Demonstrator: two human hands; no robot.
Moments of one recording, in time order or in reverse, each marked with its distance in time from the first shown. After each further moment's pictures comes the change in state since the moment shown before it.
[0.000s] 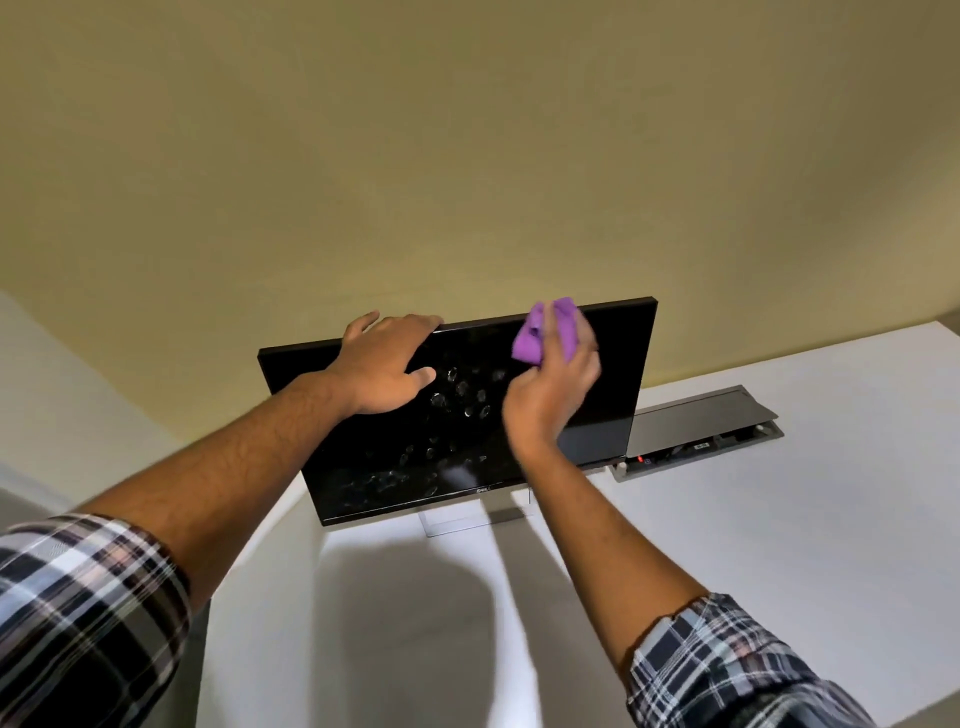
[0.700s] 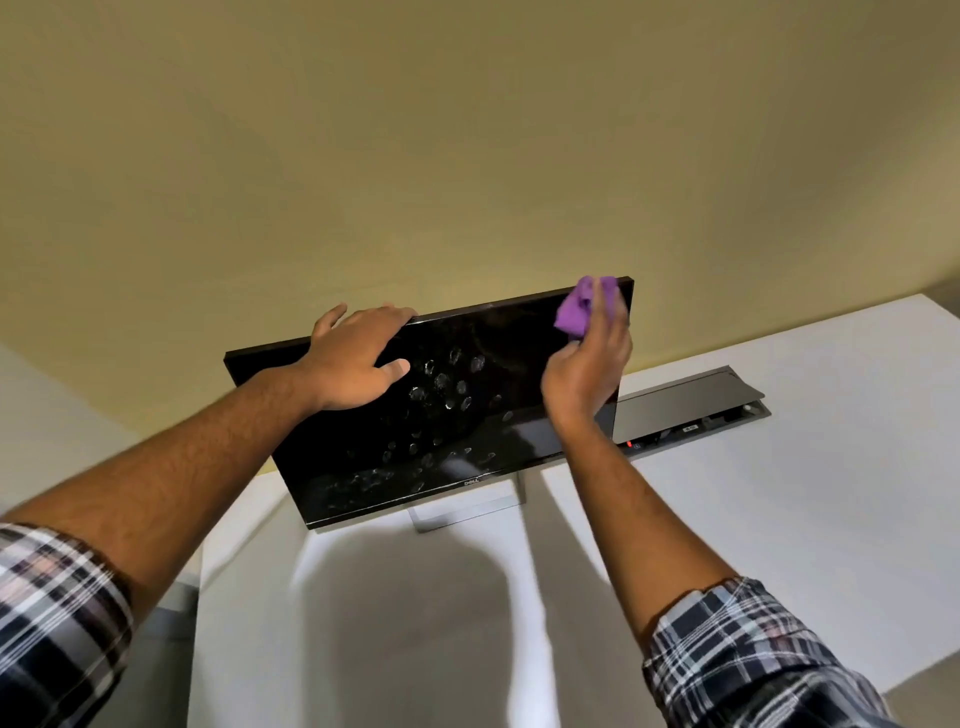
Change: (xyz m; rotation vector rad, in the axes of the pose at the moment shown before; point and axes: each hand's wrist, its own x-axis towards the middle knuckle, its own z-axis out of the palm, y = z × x) left_hand -0.001 0.004 -0.005 -0.019 -0.027 -0.015; right_hand 0.049 0.054 -0.021 -0.136 -0.014 0.057
